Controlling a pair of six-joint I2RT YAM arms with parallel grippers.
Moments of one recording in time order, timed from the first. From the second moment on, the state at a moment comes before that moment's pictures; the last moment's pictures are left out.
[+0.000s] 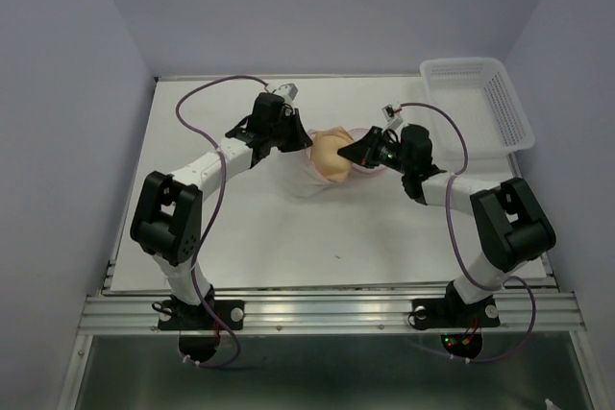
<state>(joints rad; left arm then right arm) -0.47 1.72 1.24 -0.13 0.24 -0.52 0.37 1.64 0.79 0.68 -0.55 0.77</state>
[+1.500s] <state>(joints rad) -0.49 1.70 1.28 -0.12 0.30 -0.53 0.53 2.04 1.25 0.23 -0.07 0.41</state>
